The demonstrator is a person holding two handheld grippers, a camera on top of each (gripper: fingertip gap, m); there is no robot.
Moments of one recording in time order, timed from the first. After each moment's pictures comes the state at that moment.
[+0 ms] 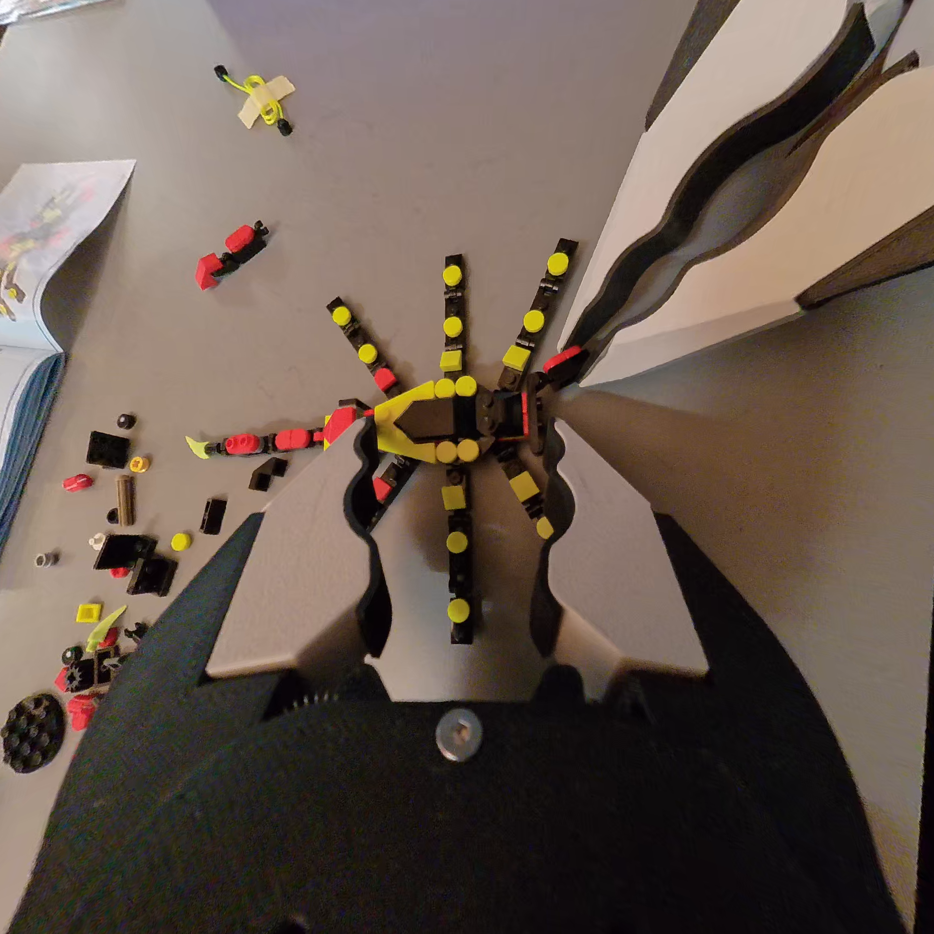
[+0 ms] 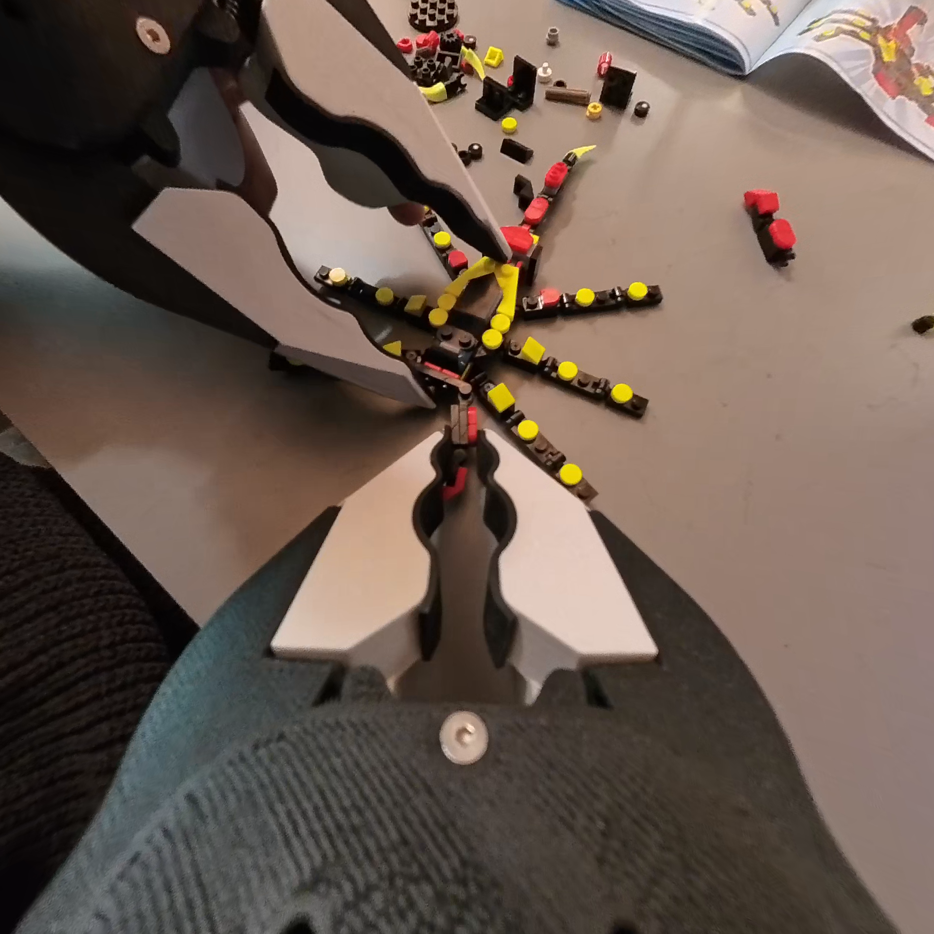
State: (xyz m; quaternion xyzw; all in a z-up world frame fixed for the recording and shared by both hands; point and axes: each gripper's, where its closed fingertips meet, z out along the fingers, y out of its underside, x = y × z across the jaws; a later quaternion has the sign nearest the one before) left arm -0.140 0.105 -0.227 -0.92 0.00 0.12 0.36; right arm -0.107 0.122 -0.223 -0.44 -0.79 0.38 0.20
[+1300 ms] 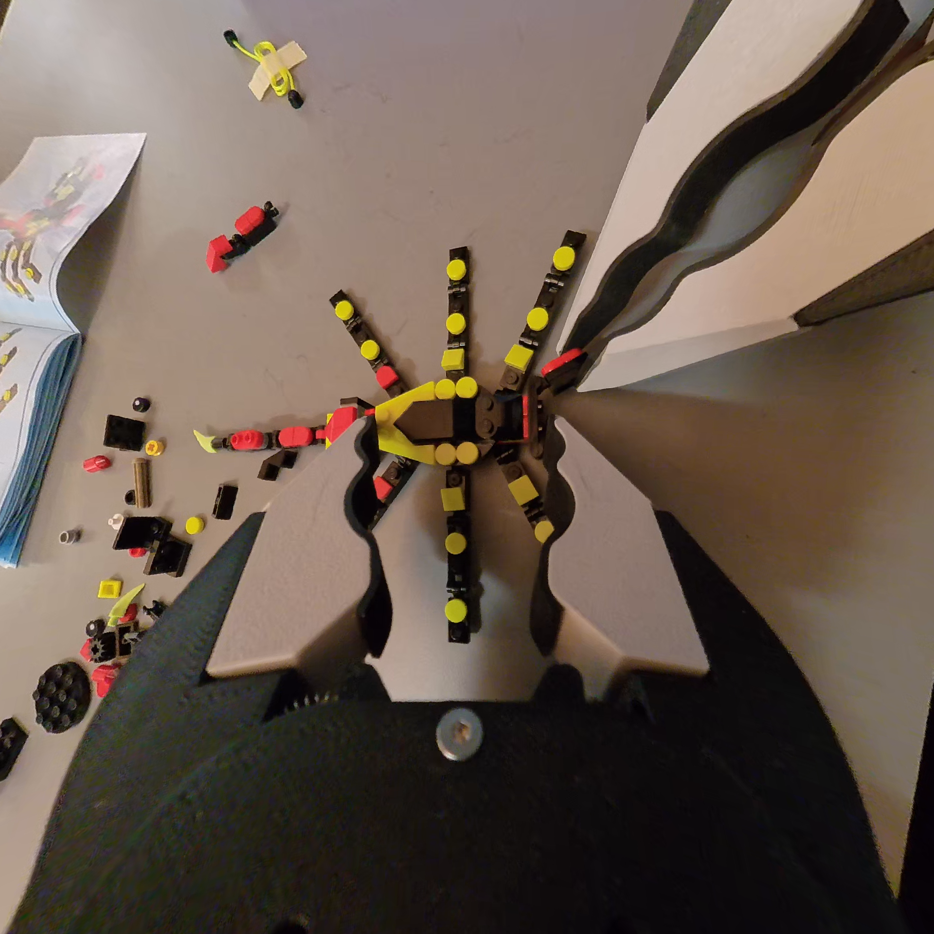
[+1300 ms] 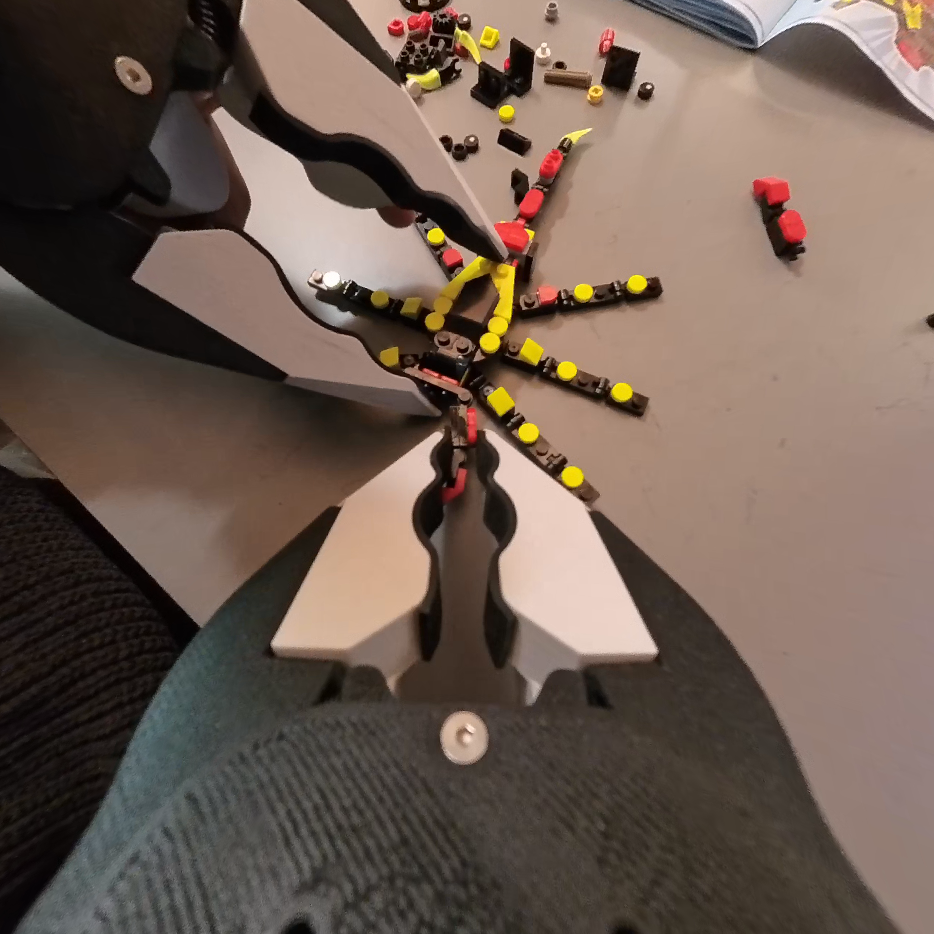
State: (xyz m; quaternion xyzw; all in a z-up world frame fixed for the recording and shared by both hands) left arm -0.143 0.104 -0.229 -0.93 -0.01 0.14 0.34; right arm -0.111 0.120 -0.223 -0.45 -0.79 0.36 0.18
